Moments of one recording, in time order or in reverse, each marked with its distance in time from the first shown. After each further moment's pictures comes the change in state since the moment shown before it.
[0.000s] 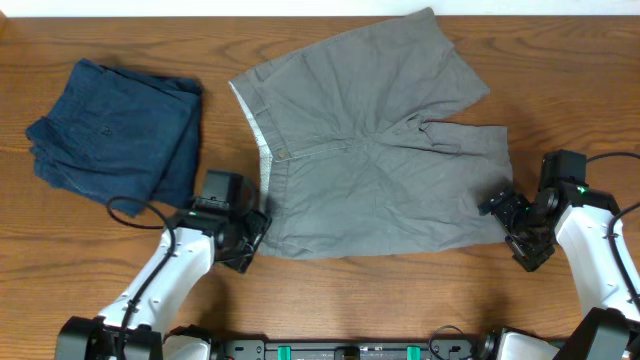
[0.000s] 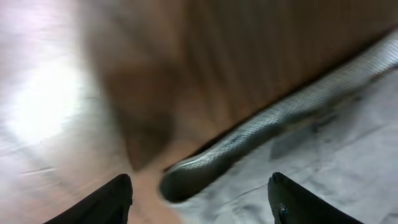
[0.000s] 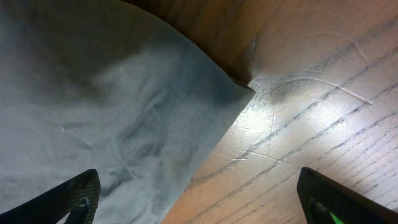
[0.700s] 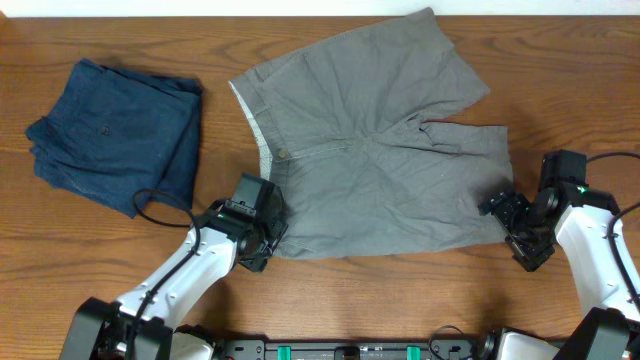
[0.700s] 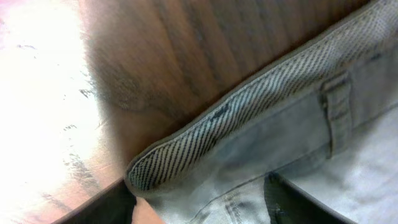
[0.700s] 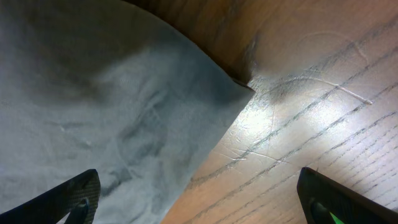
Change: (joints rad) left arm -0.169 0.055 0.003 0.053 -0.094 -0.151; right arm 0.000 0.000 0.000 -0.001 0.000 0.000
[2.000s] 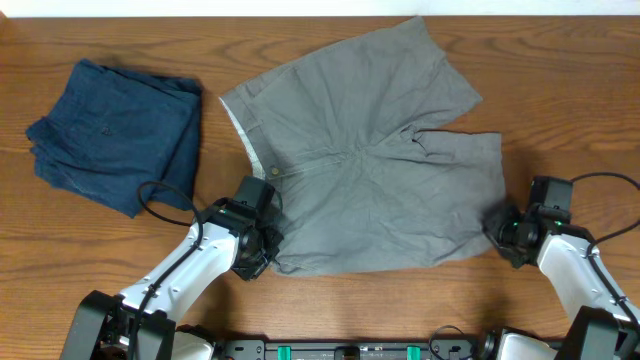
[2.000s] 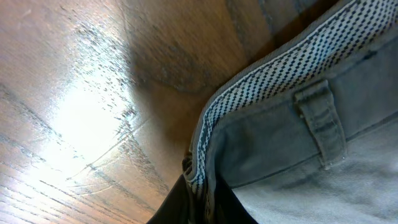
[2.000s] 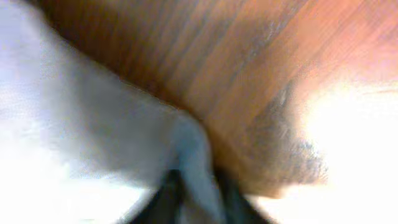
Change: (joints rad) left arm -0.001 0.022 0.021 -0.154 0.018 0.166; right arm -0.001 -0.027 -0.275 0.431 -0.003 0.025
